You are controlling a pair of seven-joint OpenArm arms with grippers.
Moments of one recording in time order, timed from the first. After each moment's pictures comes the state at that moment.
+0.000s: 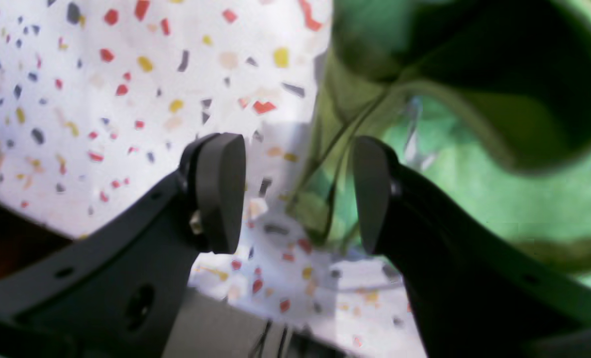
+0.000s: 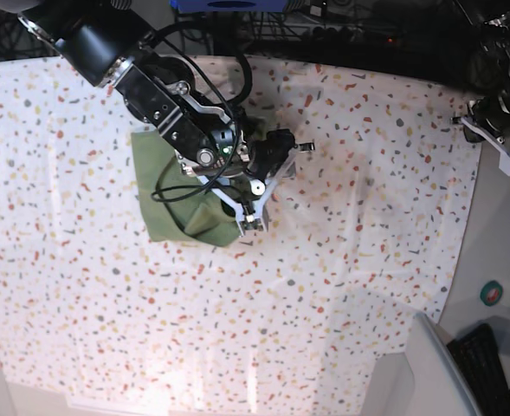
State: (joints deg) left arm 12.8 -17.5 -42.6 79.7 -18.1 -32.3 51.6; right arm 7.0 3.0 -46.2 89.6 21.9 -30.2 -60.0
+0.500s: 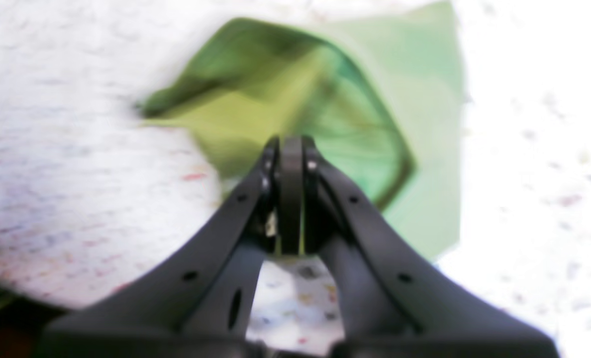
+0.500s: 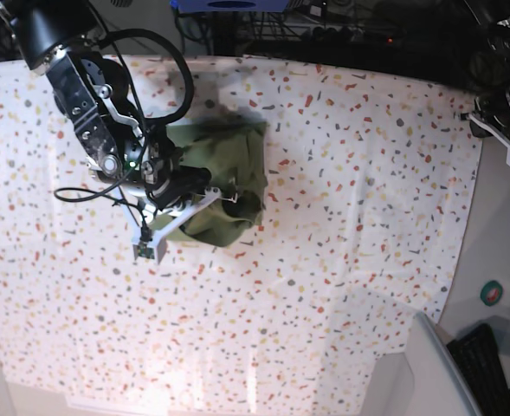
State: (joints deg) left arm 13.1 -19.4 -43.3 77.4 -18.7 -32.7 51.4; right arm 1.9 10.4 -30.1 100.1 22.1 -35.8 -58.4
